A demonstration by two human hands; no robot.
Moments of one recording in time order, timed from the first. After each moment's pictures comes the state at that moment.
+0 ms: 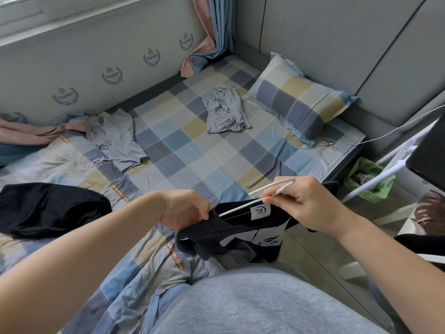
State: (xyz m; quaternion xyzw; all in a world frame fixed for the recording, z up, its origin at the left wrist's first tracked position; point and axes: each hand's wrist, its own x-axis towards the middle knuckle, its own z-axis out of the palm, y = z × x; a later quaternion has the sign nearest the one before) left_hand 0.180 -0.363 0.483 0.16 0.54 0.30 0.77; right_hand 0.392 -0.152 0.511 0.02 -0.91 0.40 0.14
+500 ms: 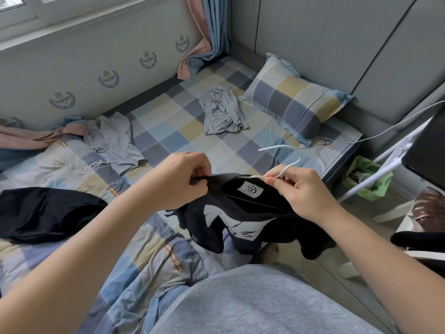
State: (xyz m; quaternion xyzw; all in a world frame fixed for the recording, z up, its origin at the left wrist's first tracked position) left_hand 0.191 -0.358 0.559 0.51 0.81 0.22 0.17; right_hand 0.389 -0.149 0.505 -0.14 -0.86 0.46 0.18
